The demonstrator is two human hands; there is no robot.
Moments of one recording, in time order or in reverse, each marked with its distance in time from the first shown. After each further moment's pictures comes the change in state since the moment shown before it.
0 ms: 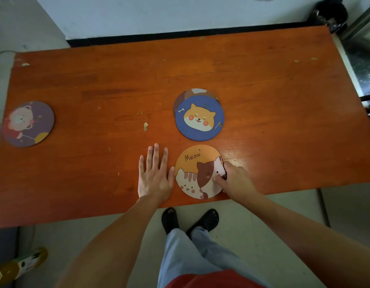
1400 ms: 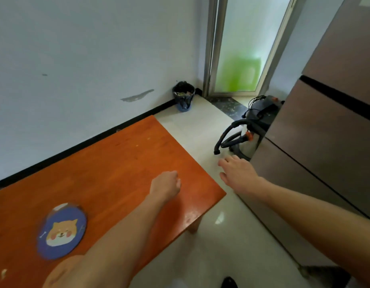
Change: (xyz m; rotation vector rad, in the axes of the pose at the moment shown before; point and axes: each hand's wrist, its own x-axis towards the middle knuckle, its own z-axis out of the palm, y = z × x) left_hand 0.081 0.491 -0.137 -0.010 -0.121 0.575; right_hand -0.112 0.304 -0.342 -0.584 0.470 0.101
